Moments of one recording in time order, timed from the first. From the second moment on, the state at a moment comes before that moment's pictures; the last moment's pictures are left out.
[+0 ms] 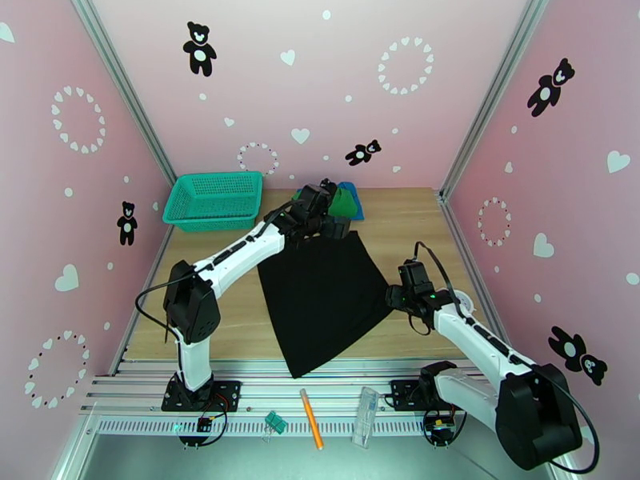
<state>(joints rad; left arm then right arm) -0.73 1.92 1.80 -0.49 -0.04 -0.30 0.26 1.06 0.54 -0.52 0.12 0.47</state>
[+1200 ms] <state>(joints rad) -0.56 2.37 1.91 -0.69 -0.15 -0.39 0.26 1.09 0.67 -0.61 -0.07 0.33</state>
